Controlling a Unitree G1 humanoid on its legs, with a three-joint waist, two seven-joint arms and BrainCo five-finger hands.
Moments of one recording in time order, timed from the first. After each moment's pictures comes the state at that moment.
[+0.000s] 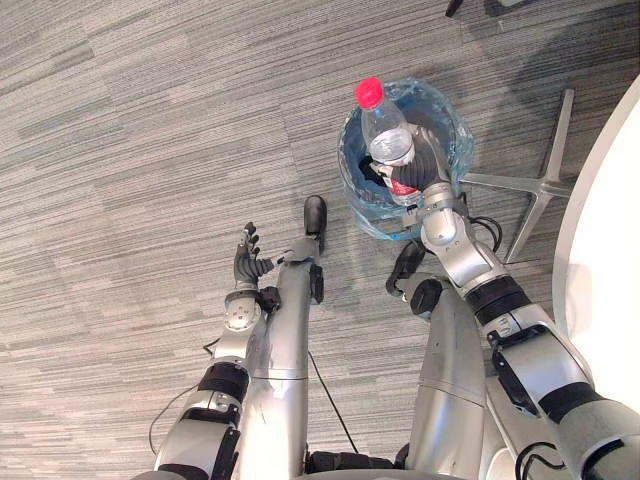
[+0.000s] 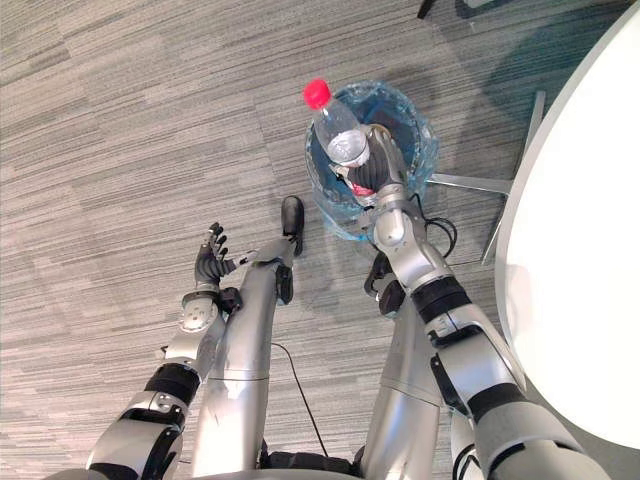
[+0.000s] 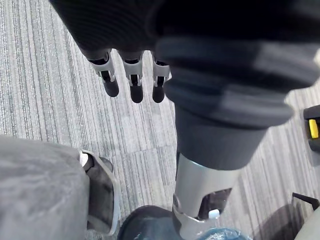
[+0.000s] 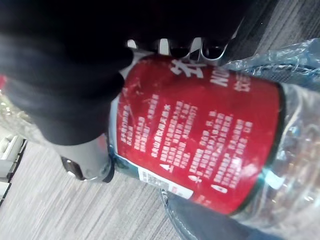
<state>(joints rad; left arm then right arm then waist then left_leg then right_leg) -0.40 0.11 -0.03 0.70 -0.20 -0.27 0.22 -0.86 -0.33 0.32 0.58 -0.30 -0.08 -0.37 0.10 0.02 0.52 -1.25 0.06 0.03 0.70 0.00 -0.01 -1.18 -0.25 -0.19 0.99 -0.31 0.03</state>
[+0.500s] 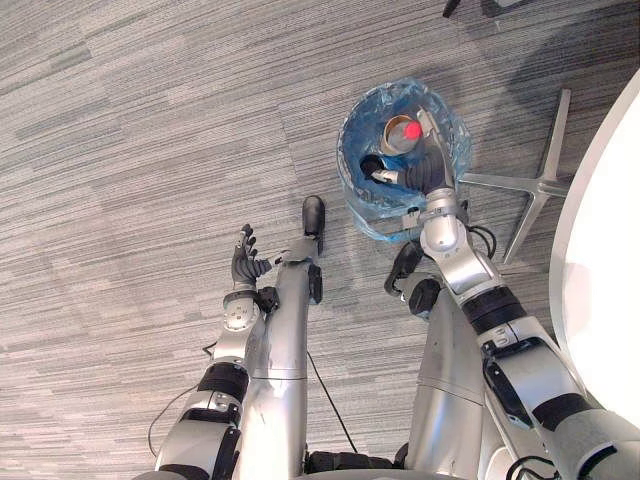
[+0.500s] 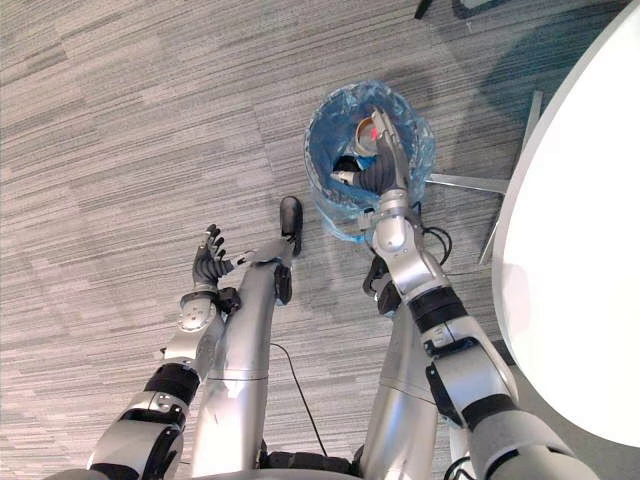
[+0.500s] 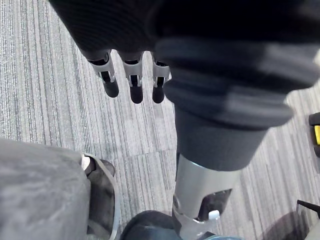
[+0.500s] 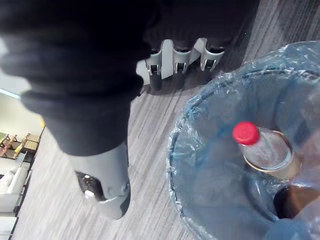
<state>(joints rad) -0.40 0.10 0.01 0.70 -0.20 -0.26 0.22 -0.75 -0.26 0.27 0.46 -0.28 -0.09 -0.41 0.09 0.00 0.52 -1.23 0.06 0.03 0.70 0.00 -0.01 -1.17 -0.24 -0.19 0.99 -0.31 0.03</state>
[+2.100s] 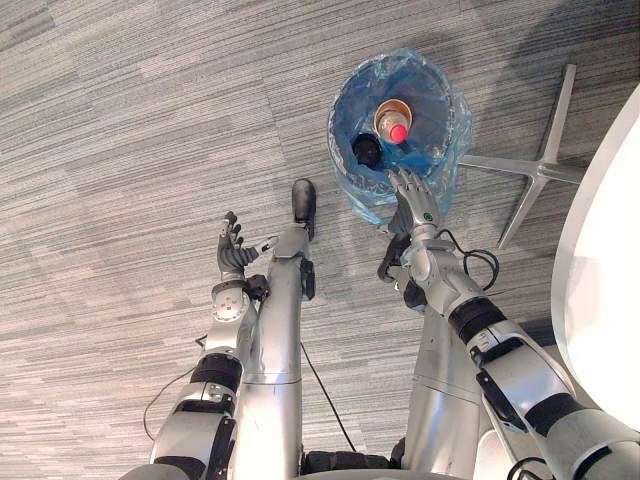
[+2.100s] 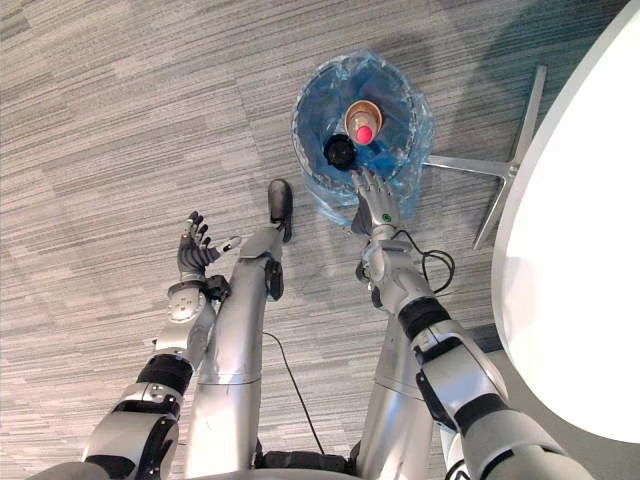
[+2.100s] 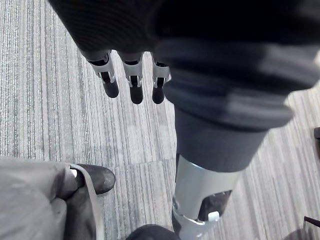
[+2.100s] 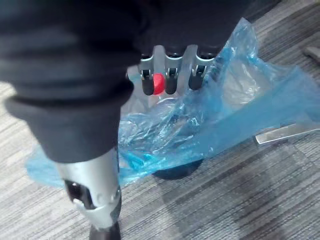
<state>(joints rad) -0.45 0.13 0.04 0.70 -0.25 -0.28 0.25 -0.79 -0.24 0.38 0.81 -0.76 0.05 -0.44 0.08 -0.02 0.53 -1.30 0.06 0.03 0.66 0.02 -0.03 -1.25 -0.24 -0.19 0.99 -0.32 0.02</state>
